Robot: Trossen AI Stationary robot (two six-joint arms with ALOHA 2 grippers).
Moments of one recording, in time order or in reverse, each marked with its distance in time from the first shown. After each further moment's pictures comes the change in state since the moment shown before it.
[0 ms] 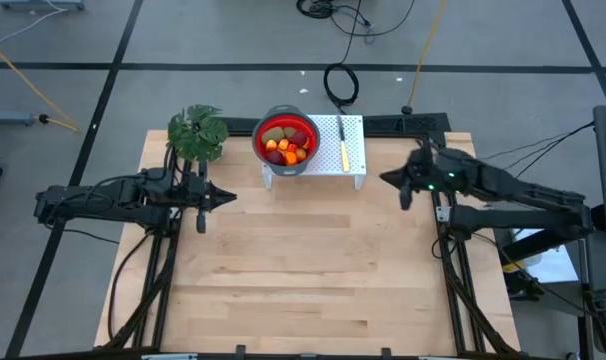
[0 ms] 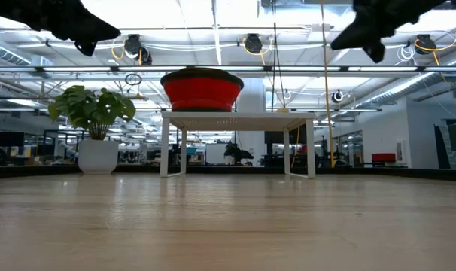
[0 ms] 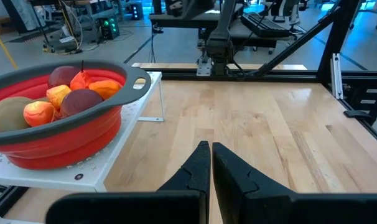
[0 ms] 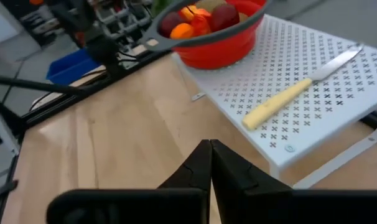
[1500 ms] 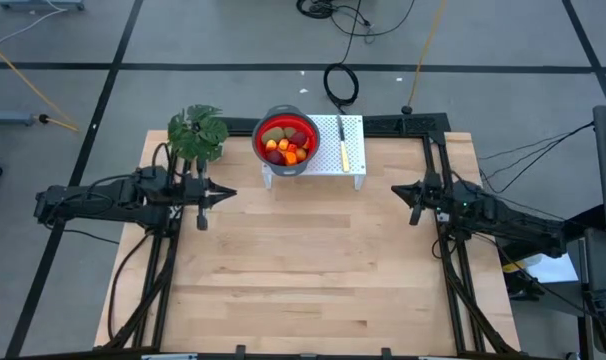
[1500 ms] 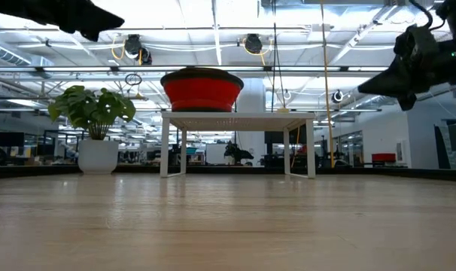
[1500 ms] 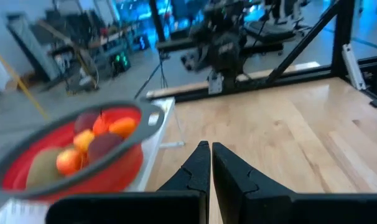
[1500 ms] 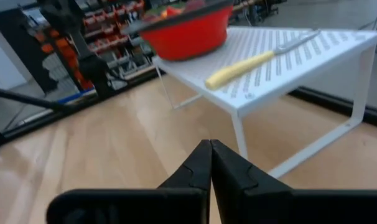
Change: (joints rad) left arm 0.000 0.000 0.000 0.077 -0.026 0.200; right arm 0.020 -0.682 -0.575 0.142 0.102 -0.054
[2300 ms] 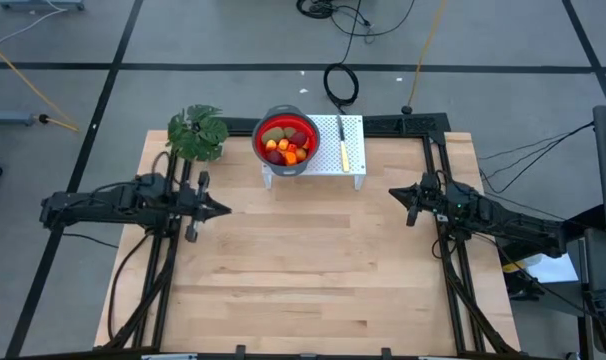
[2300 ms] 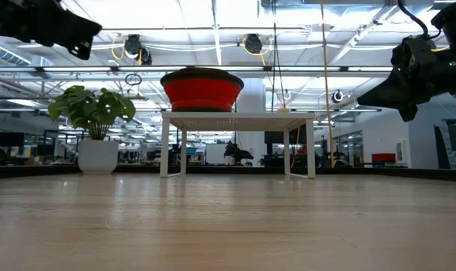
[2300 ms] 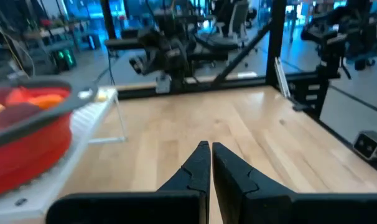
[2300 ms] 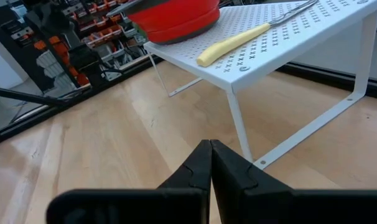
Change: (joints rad) left arm -0.001 -0.147 -0.148 0.010 0.218 -0.128; right arm 0.000 0.000 -0.061 0.000 0.003 0.056
